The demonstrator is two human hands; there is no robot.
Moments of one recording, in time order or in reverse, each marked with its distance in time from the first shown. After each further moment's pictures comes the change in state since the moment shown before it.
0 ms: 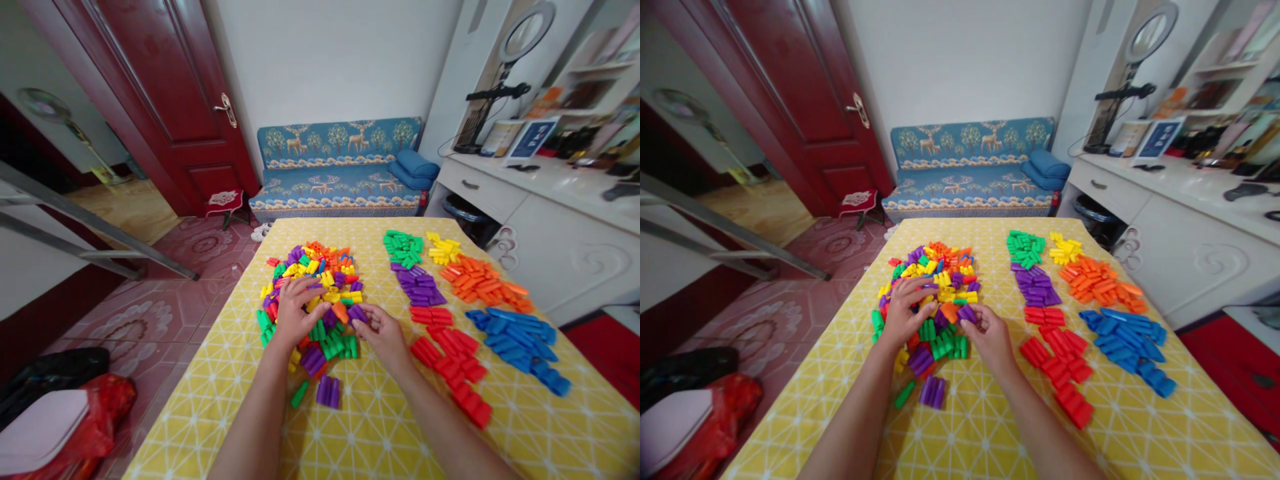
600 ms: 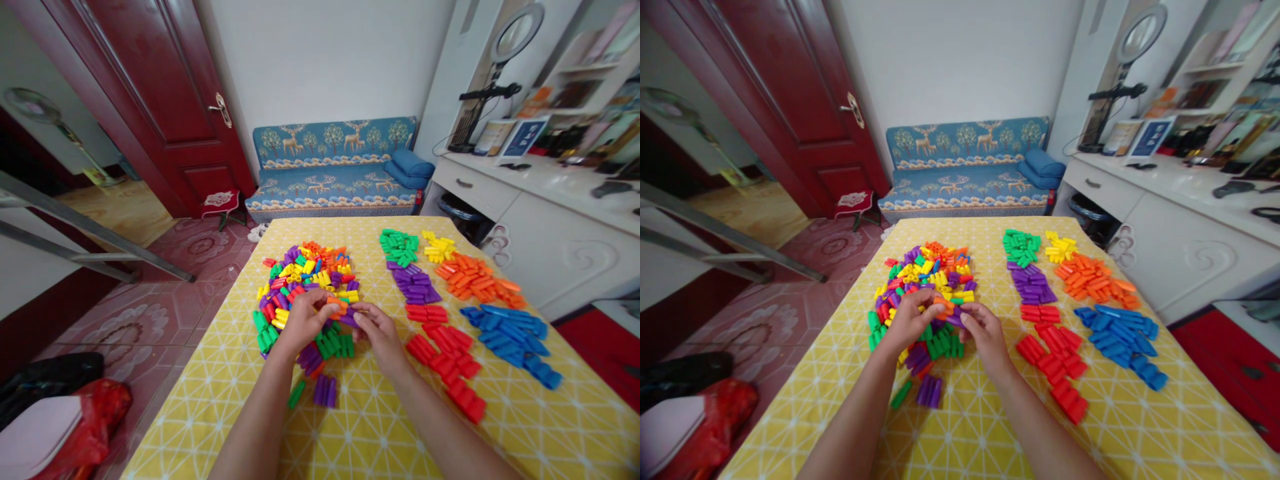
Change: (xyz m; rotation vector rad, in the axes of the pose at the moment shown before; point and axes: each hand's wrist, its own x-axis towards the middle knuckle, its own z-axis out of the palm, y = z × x) left_hand 0.007 0.032 0.009 -0.481 -0.206 -0.209; right_hand -0.005 -0.008 0.004 0.223 -0.049 0.092
